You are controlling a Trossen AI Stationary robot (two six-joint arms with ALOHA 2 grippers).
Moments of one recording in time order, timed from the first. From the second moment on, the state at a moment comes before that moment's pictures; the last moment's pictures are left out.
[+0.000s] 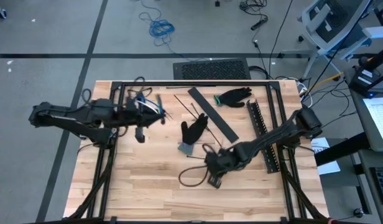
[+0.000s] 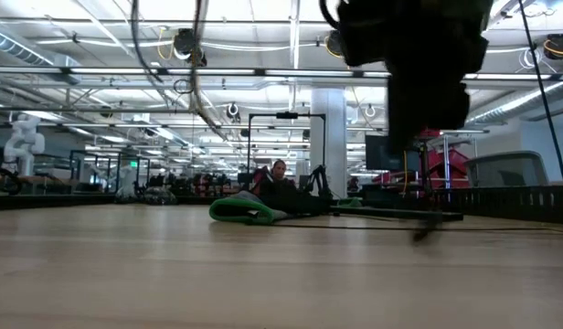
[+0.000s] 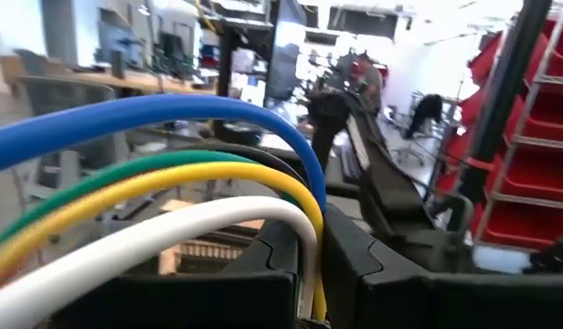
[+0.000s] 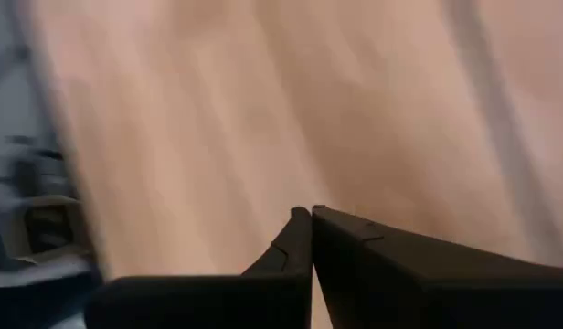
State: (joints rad) left arm -0.13 0.84 0.88 0.04 -0.23 -0.10; right arm 0.39 1.76 1.17 -0.42 -0.01 0.88
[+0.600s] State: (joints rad) left arm -0.13 0.92 0.88 0.04 -0.24 -0.09; right arm 0.49 1.64 1.17 -0.97 0.33 1.14
